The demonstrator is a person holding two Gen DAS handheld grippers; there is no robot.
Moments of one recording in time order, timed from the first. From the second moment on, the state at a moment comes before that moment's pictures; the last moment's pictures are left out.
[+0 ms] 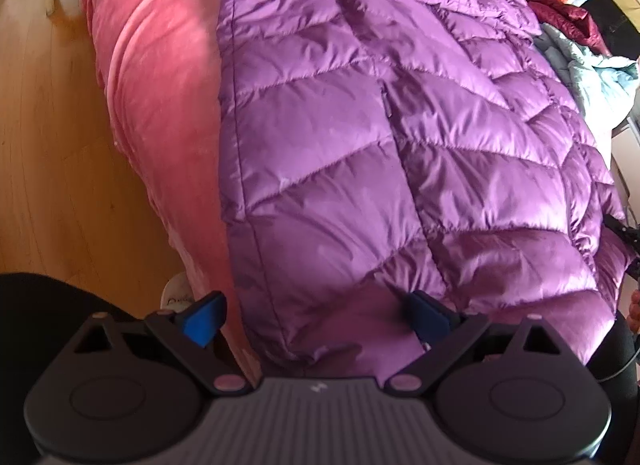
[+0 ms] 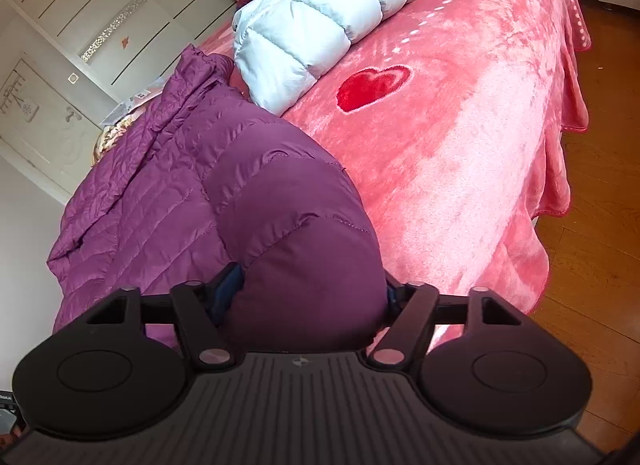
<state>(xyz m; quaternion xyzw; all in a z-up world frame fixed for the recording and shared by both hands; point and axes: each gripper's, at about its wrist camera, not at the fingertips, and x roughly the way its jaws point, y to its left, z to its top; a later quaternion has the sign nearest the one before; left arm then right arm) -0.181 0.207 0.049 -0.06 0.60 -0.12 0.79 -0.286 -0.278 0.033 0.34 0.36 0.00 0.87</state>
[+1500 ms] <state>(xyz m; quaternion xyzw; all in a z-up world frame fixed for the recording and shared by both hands) -0.150 0.269 0.102 -0.40 0.43 -0.30 0.75 -0.226 -0.253 0.126 0.51 0.18 0.10 0.83</state>
